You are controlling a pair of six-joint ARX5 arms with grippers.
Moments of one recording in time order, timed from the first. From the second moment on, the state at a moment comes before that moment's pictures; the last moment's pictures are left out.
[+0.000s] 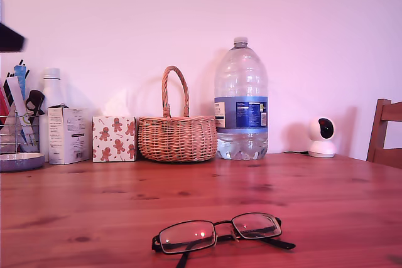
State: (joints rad) left arm -0.42 0.41 0.28 -0.17 0.50 0.00; right arm 0.29 0.01 0.05 -0.30 -0.31 0.19
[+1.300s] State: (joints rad) left arm -0.78 1.44 0.98 -0.49 0.37 0.40; right arm 0.30 0.01 0.05 -0.31 -0.31 0.26
